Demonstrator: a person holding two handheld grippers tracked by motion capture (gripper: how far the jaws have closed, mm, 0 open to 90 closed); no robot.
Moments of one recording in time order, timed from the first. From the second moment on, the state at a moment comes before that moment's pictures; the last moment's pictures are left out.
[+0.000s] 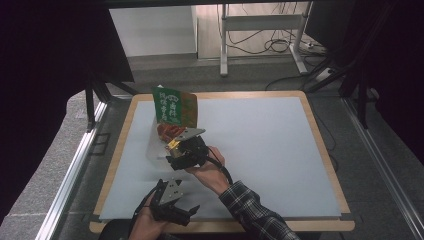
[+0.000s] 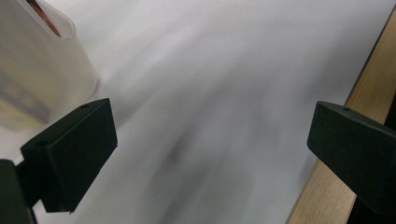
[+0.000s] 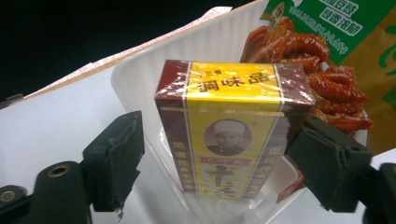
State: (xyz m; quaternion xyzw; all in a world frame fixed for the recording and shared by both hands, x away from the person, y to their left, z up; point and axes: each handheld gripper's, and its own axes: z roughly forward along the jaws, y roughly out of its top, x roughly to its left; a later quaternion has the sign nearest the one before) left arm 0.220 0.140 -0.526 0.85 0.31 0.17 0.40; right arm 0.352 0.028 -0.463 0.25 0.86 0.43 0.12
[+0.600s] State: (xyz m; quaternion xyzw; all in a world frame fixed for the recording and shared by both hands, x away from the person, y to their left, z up) left arm 0.220 0.140 -0.526 0.84 0.31 0.17 0.40; right arm 0.346 0.013 -0.452 0.20 0.87 0.43 0.12
